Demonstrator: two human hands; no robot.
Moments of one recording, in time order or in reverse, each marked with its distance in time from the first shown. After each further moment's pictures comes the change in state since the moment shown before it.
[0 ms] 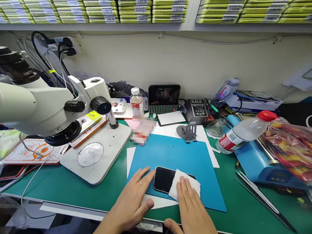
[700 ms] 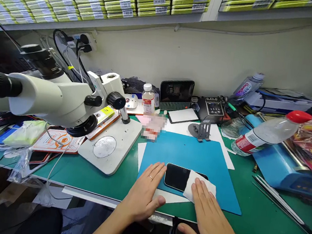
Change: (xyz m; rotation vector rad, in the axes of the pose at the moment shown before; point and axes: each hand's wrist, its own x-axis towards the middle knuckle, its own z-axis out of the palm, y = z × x) left_hand 0.000 0.002 -0.006 -0.004 -0.002 0.031; right_hand -0.011 0.004 0.001 -0.064 0.084 -0.052
